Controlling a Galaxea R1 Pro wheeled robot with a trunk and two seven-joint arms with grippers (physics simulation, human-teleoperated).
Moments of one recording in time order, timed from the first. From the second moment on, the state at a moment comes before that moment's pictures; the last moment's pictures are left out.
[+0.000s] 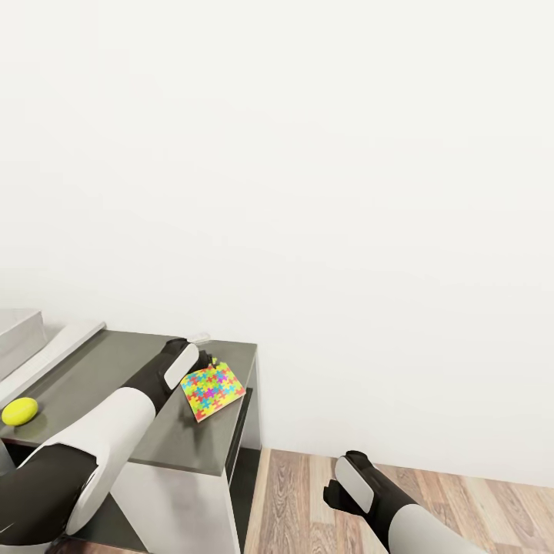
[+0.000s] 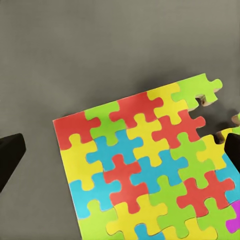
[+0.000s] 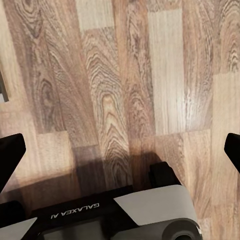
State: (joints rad) left arm -1.01 0.02 -0.32 -0.51 0.70 0.58 0.55; right arm -0.61 0.08 0.41 -0.44 -0.83 0.63 -0.60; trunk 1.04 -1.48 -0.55
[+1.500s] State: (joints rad) left arm -1.01 0.02 -0.32 -0.51 0.70 0.58 0.55; right arm -0.61 0.08 0.41 -0.44 -0.83 0.63 -0.60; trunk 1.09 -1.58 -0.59
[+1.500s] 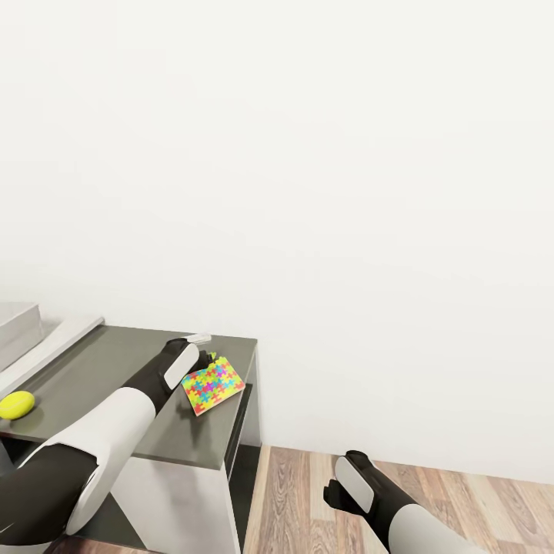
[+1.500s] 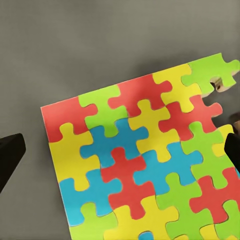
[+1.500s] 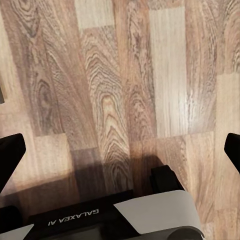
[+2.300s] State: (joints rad) left arm -1.01 0.02 -0.32 -0.51 0.70 0.59 0.55; right arm -0.61 0.08 0.41 -0.44 -0.83 0.63 -0.60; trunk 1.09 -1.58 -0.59
